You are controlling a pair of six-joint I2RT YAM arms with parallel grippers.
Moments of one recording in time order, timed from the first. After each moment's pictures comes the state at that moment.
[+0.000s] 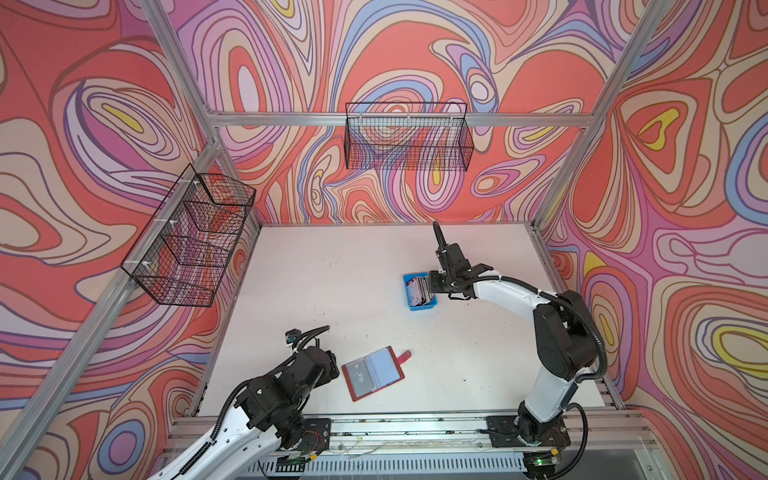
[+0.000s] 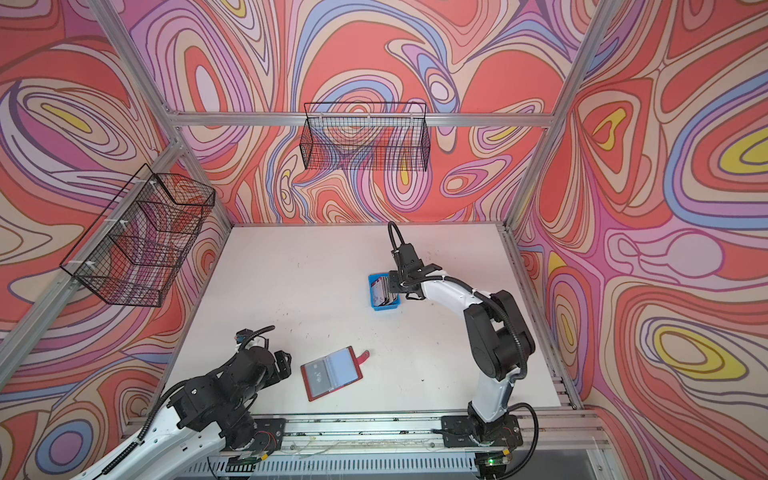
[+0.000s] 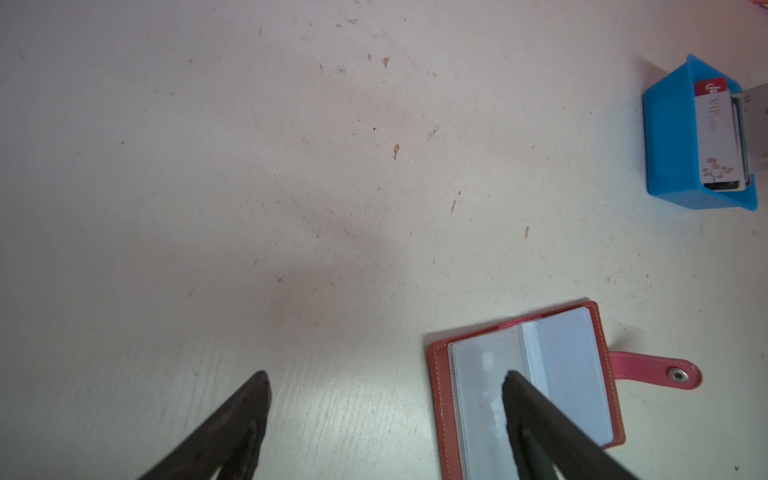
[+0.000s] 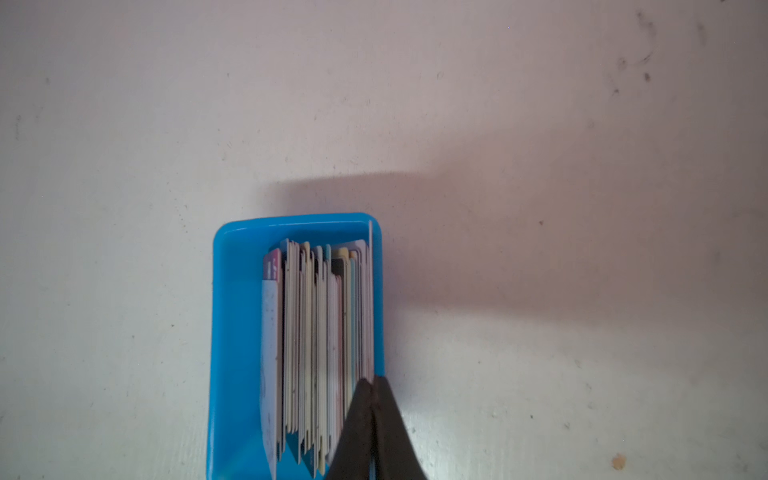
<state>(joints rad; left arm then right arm) -0.75 0.43 0.40 -0.93 -0.37 -1.04 0.46 1.76 1.22 -0.38 0.05 0.42</state>
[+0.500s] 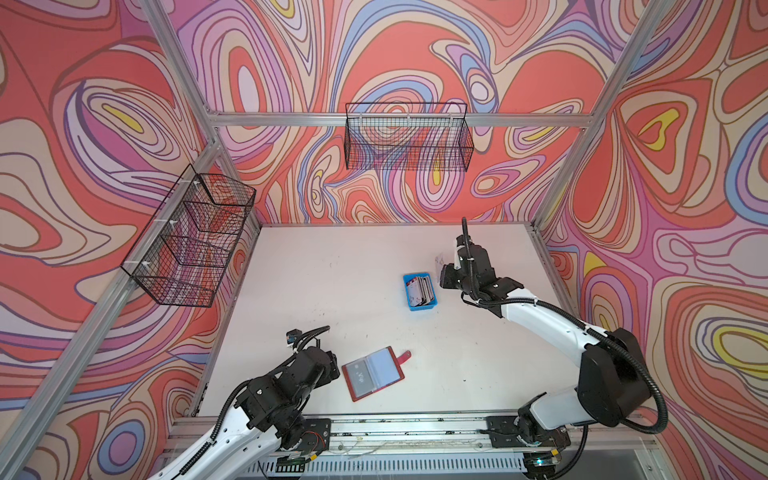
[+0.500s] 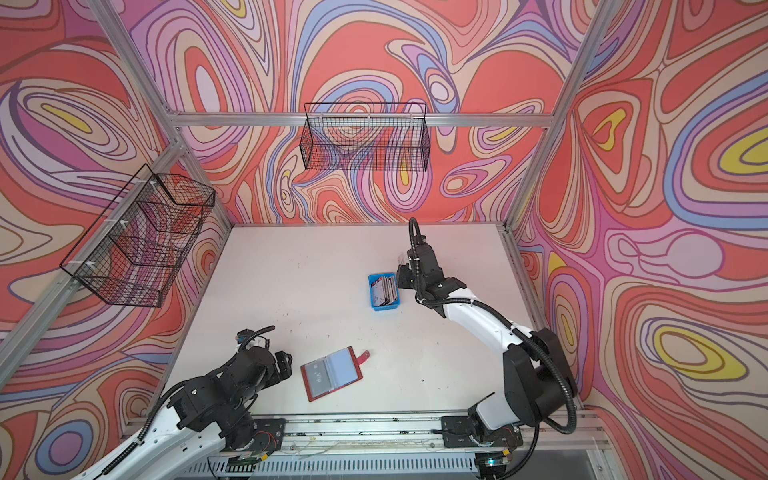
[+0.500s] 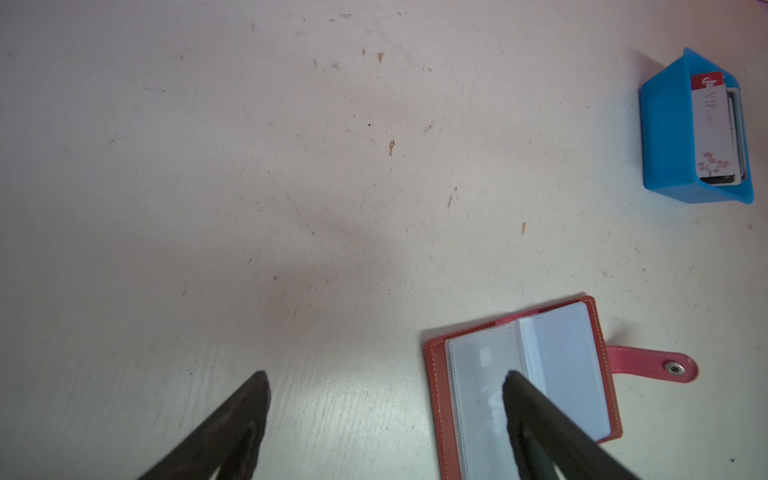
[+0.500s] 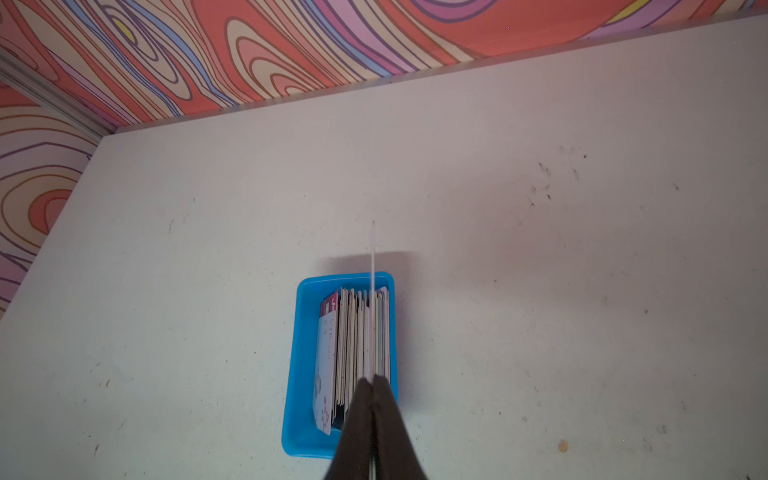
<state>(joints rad) -0.75 0.43 0.40 -0.93 -0.36 -1.03 0.46 1.46 1.02 -0.18 0.09 0.43</state>
